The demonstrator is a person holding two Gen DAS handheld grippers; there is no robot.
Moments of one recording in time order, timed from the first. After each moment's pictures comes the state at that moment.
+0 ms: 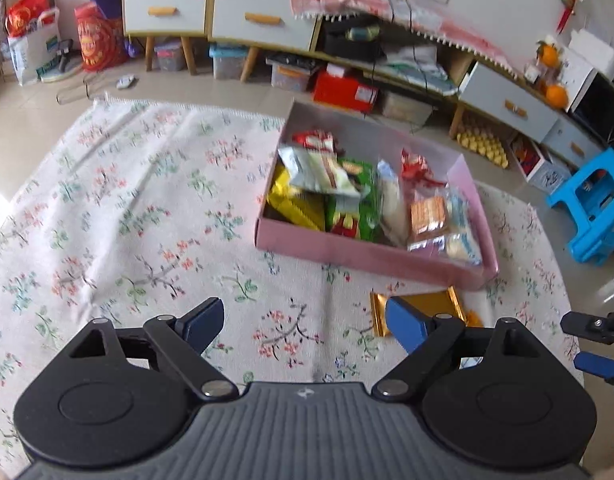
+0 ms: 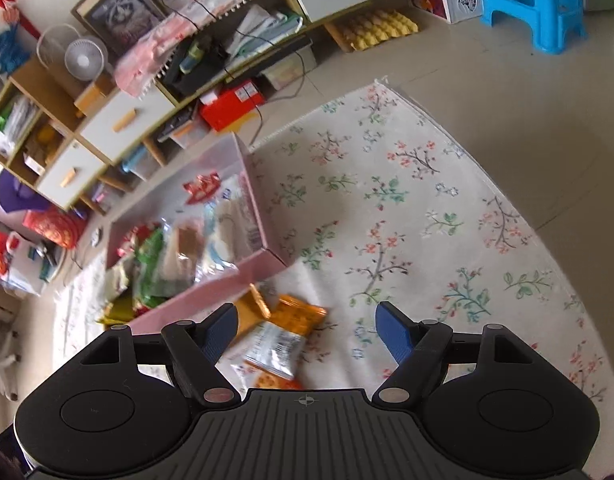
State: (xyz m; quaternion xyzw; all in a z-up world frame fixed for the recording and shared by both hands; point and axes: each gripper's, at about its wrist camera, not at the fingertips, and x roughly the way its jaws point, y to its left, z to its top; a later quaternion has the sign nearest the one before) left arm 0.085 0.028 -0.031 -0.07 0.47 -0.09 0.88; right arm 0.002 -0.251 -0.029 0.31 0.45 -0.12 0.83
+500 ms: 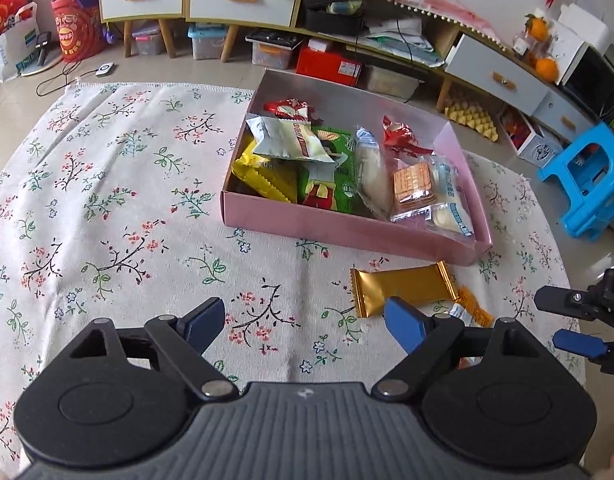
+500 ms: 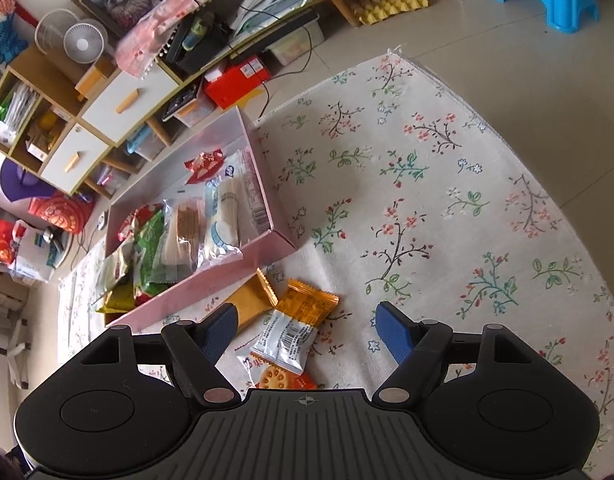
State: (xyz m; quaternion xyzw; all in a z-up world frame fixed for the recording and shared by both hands) left arm 0.078 0.010 -0.045 -0.05 0.49 -0.11 0.87; right arm 0.019 -0.245 -0.046 0.32 0.47 -0.10 0.82
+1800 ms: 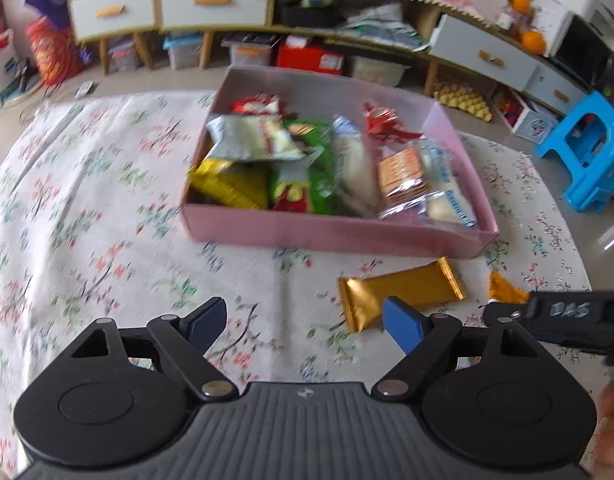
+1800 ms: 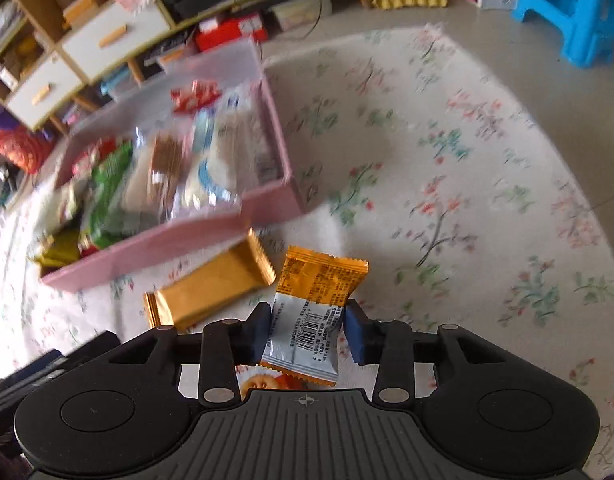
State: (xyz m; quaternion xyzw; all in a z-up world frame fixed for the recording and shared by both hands) left arm 0.092 -0.017 -0.056 0.01 0.47 -0.13 0.87; right arm 0.051 -0.202 -0.073 0.23 0.51 -0.12 0.82
